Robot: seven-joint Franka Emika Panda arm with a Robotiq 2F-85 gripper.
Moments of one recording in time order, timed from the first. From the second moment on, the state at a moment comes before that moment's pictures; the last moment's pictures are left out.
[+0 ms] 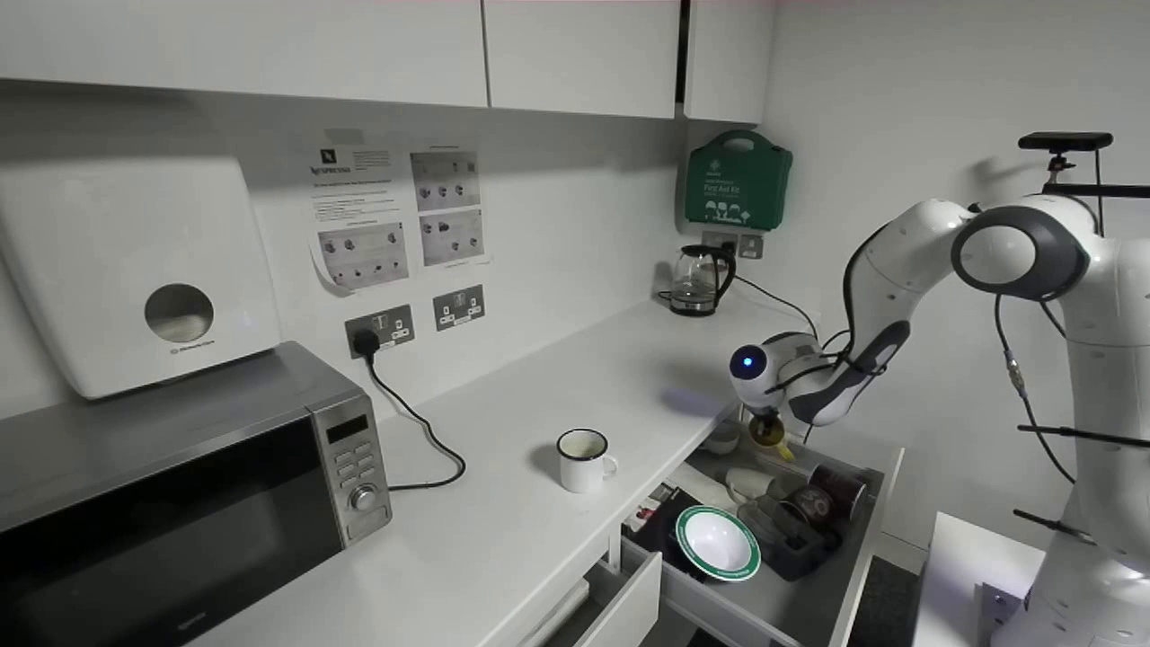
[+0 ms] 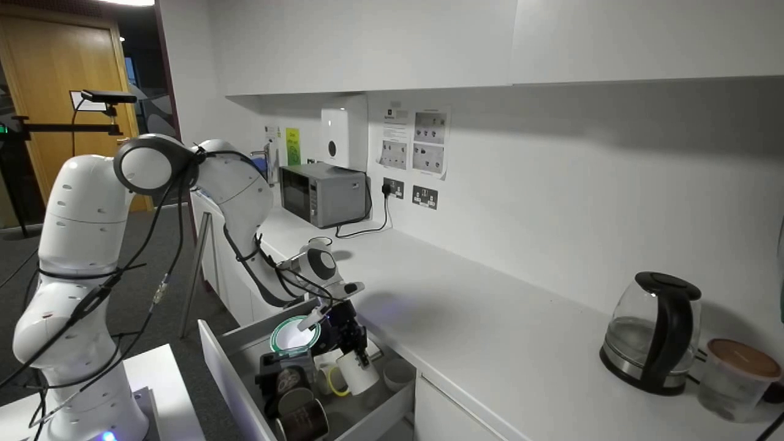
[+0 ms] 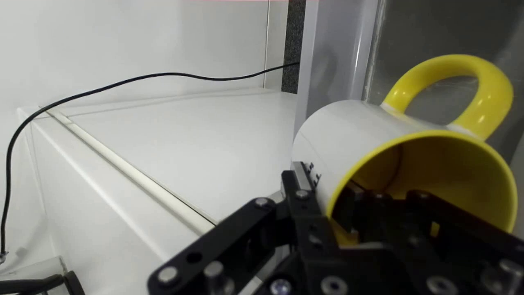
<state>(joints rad) -0.14 0.34 -0.14 -2.24 -1.22 2.42 0.69</state>
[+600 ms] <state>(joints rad) -0.14 0.21 -0.14 -2.32 -1.04 2.45 0.58</state>
